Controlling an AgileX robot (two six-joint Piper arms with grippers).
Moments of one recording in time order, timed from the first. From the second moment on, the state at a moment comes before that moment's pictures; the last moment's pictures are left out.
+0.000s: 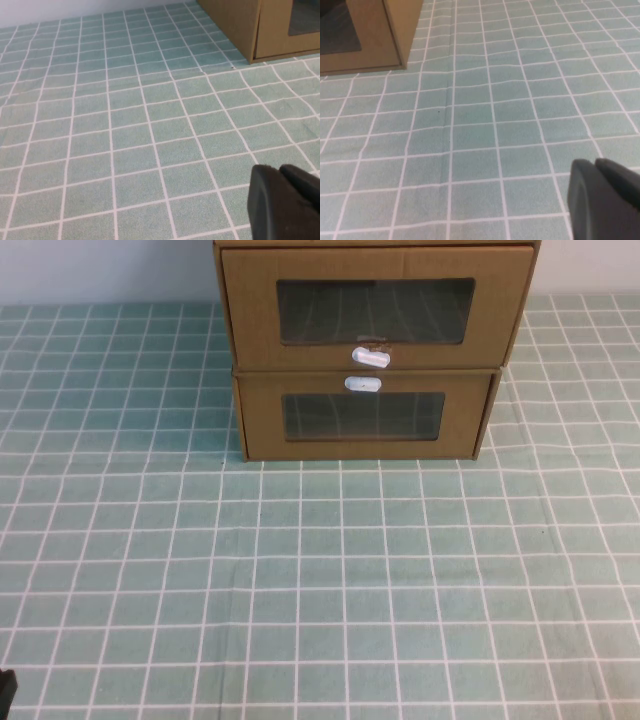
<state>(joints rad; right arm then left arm) 0.02 -0.01 0.02 -0.02 0.38 0.16 -0.22 -0.01 0.03 0.10 0.33 -0.02</state>
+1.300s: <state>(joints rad) 0.02 -0.01 0.02 -0.02 0.10 0.16 -0.22 -0.01 0.03 0.11 -0.03 -0.02</state>
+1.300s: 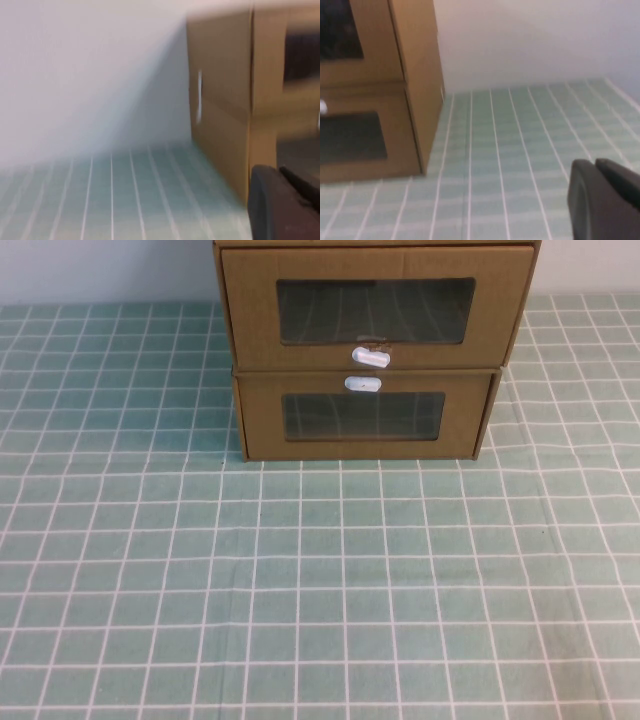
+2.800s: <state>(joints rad) 0.02 0.62 -1.06 0.27 0.46 0.07 -0.22 1.05 -1.33 -0.09 0.61 -0.08</state>
